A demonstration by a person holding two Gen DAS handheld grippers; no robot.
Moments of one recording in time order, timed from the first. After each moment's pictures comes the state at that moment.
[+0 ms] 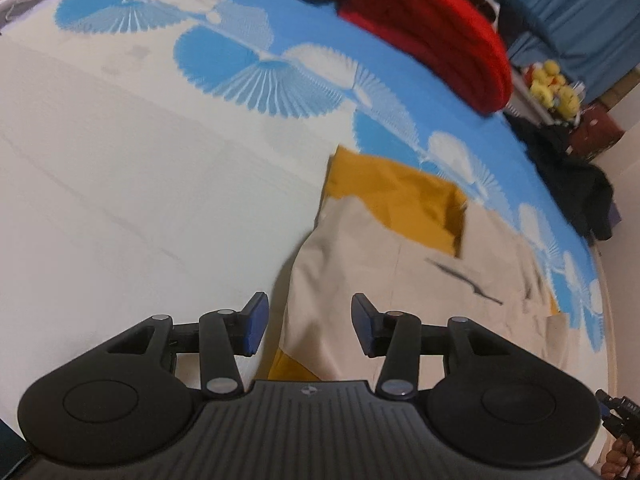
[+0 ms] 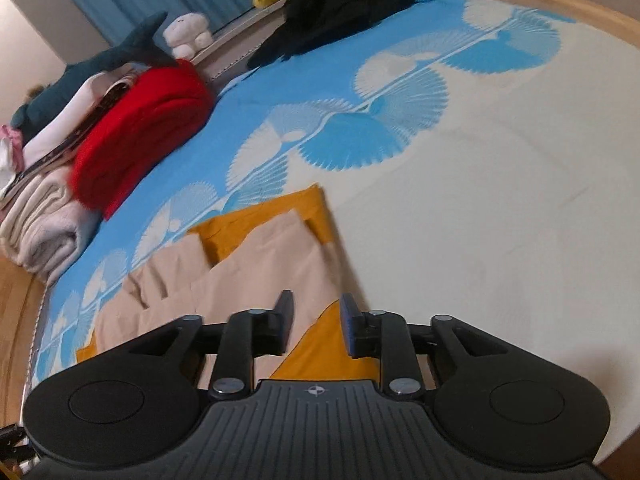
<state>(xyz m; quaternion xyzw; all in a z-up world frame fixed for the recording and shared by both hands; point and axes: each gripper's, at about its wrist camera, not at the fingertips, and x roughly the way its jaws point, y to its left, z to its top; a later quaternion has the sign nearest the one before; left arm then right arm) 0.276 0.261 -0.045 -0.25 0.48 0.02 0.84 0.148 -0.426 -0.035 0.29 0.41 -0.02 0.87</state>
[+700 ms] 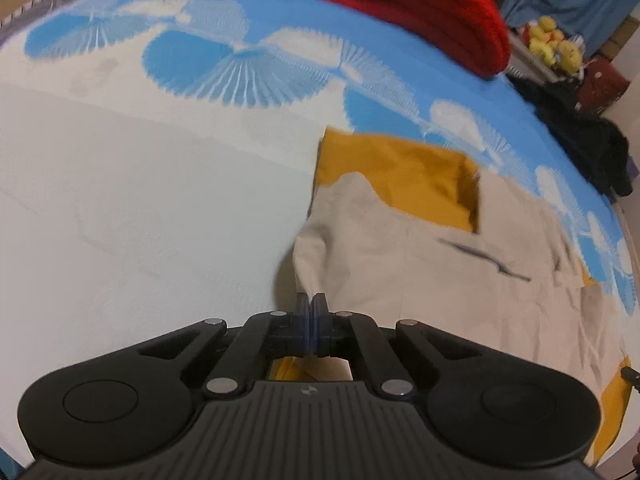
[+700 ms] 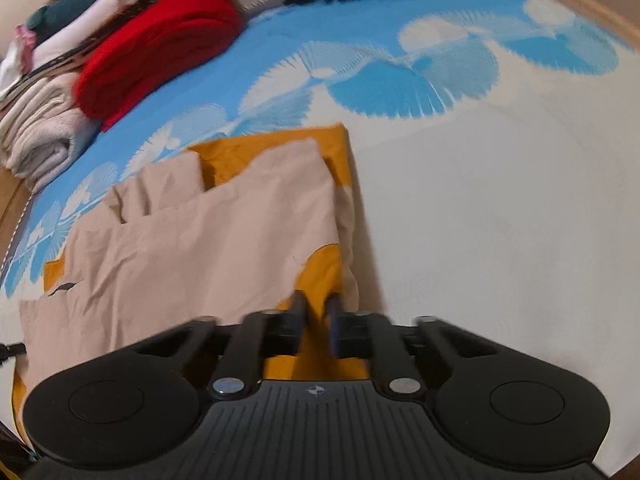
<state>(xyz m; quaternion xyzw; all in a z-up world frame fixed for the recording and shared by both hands) 0.295 0.230 -0.051 -0.17 0.48 0.01 0.86 0.164 -0.395 -0.055 0.19 0.46 0.02 0.87</state>
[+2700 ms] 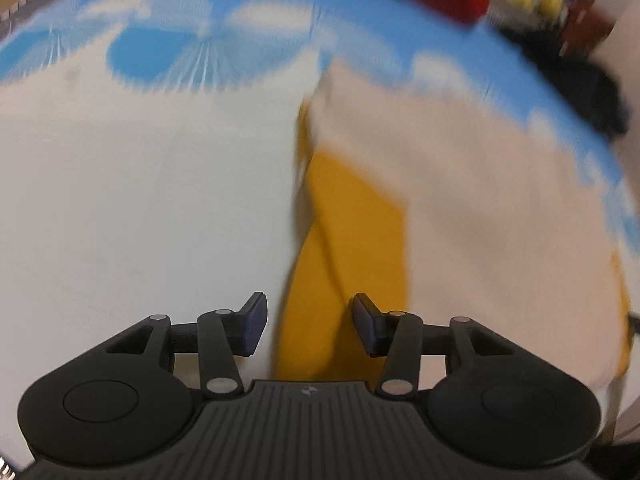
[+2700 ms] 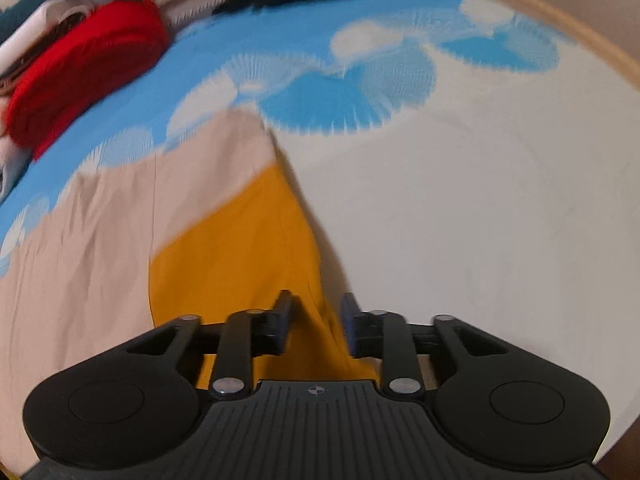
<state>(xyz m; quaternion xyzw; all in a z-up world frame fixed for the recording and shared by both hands) 0.312 0.220 -0.067 -0.11 0.56 -0.03 0.82 0.189 -0.399 -0.066 0.20 0.49 -0.09 0.85</state>
